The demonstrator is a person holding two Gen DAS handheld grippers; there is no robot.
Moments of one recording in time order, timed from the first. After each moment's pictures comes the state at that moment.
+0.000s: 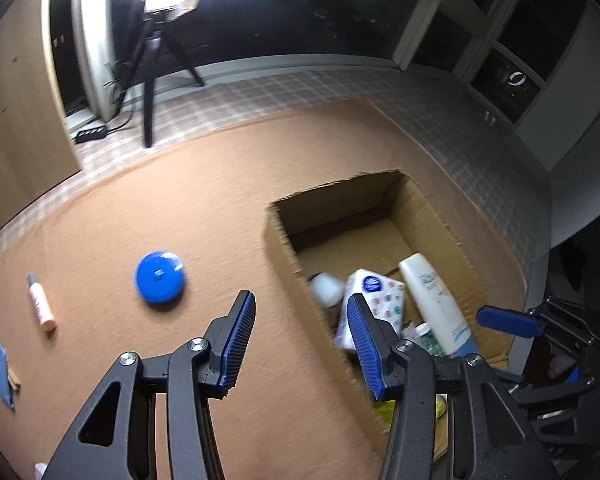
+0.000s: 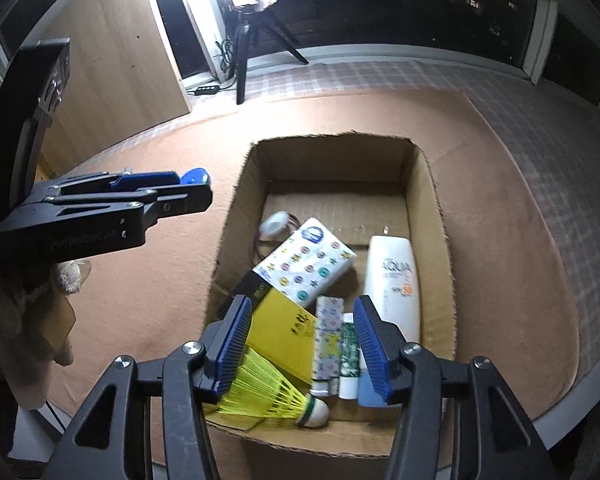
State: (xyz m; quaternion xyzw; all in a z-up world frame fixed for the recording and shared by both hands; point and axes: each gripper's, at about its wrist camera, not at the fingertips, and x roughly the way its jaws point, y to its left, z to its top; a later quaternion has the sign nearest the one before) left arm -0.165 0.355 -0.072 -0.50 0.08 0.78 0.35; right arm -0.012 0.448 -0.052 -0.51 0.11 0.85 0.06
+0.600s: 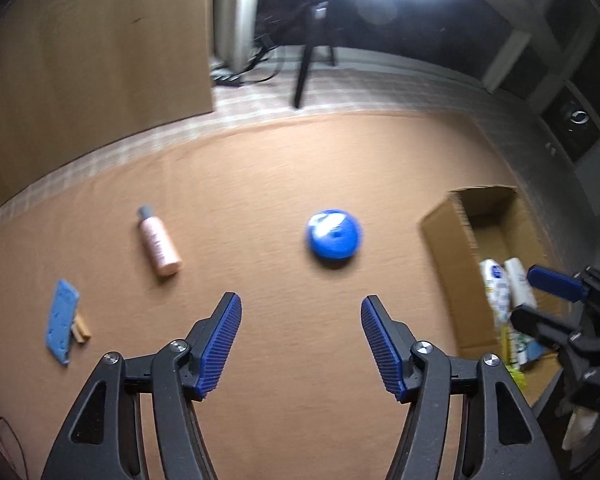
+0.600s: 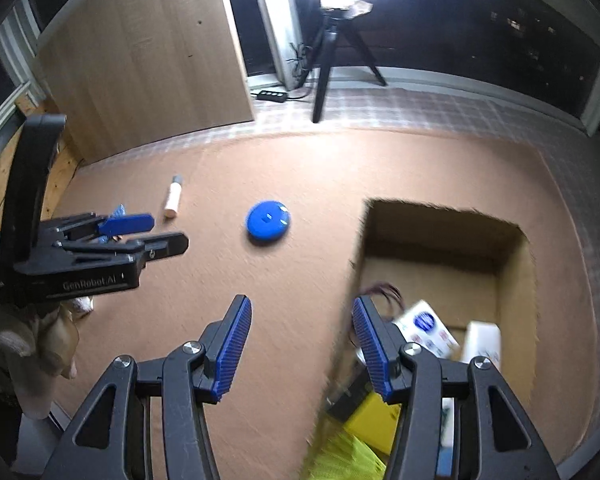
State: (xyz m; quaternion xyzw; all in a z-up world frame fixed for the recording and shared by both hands) left arm -0.219 0.223 -0.096 -0.54 0.06 0.80 0.23; right arm -0.098 0.377 -0.043 -0.51 0.08 0.86 -0.01
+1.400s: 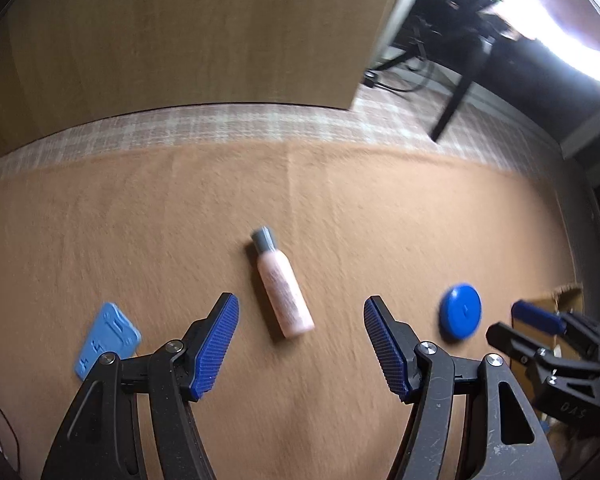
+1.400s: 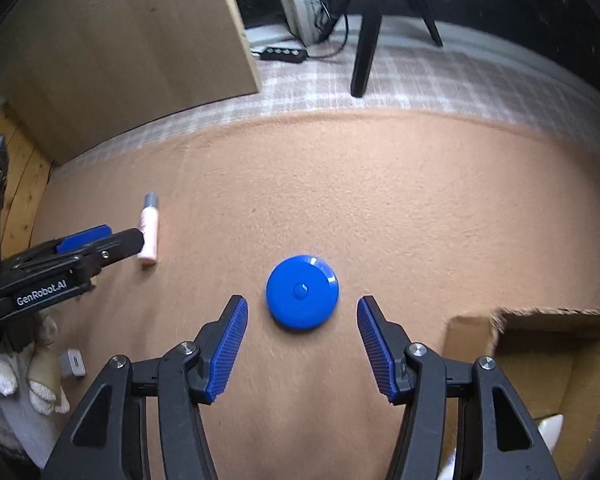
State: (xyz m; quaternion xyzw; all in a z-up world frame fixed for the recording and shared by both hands) left arm -0.327 0.149 -0.141 -0.59 -0.03 0.80 0.13; right arm -0.234 0.348 -0.110 -0.59 0.11 0.80 -0.02
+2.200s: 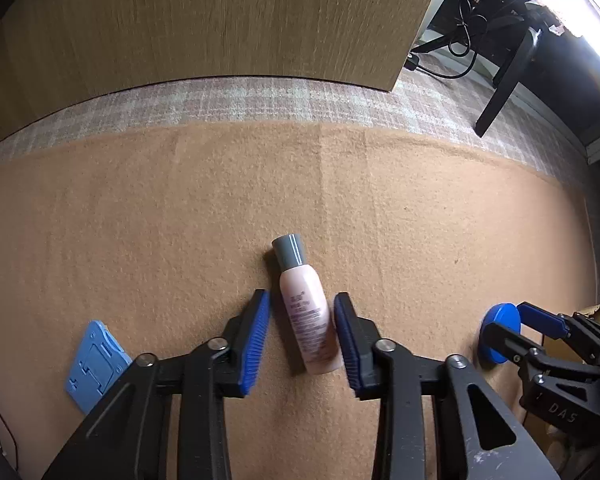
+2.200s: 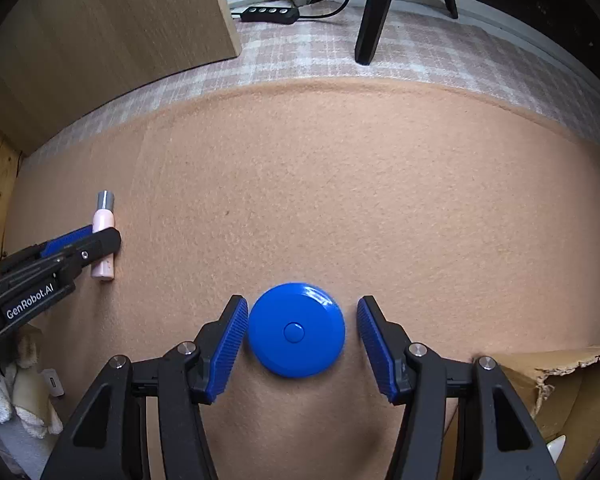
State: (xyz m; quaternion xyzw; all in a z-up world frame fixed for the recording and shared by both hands) left arm -0.355 0.152 -0.178 -0.61 -0.02 0.78 0.10; right arm -0.265 0.338 -0.145 -0.64 0.08 0.77 0.01
